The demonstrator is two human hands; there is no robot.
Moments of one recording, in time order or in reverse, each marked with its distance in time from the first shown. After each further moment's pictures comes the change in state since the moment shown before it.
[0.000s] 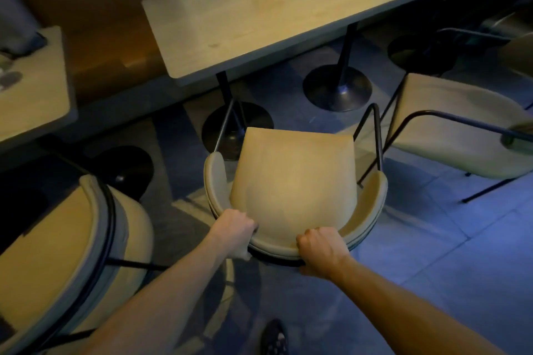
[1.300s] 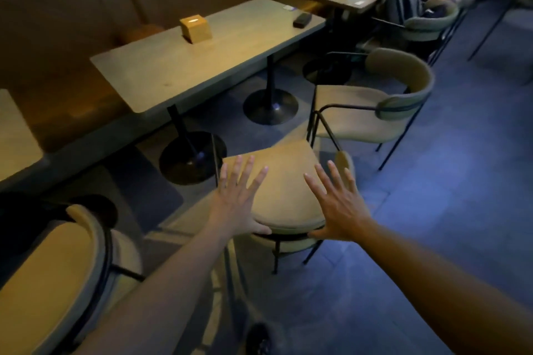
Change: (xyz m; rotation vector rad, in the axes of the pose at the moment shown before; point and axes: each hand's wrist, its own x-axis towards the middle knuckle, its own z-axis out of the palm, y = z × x) left_hand -0.137 0.078 -0.059 -0.042 0.624 0.023; right_hand -0.216 -0.017 -0.009 0.083 0.368 0.444
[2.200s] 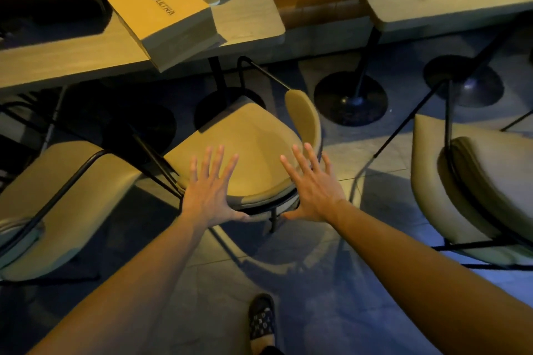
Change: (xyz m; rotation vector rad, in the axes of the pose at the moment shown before) left_hand -0.457 -0.304 0.139 -0.052 -0.259 -0.764; right_hand 0.076 -0.549 0.041 -0.074 -0.018 -0.663
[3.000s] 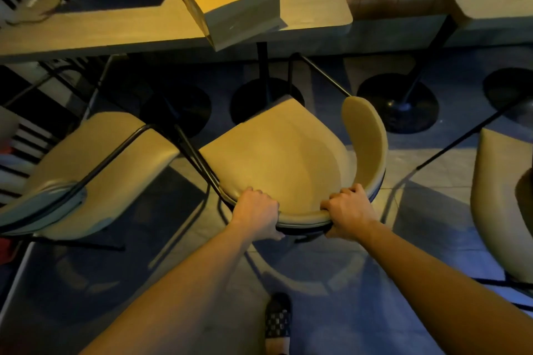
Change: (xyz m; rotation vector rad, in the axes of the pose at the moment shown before) left_hand -0.016 -0.007 0.045 0.118 -0.257 0.173; right_hand 0.030 -0.057 0.032 -0.144 -0.244 -0.127
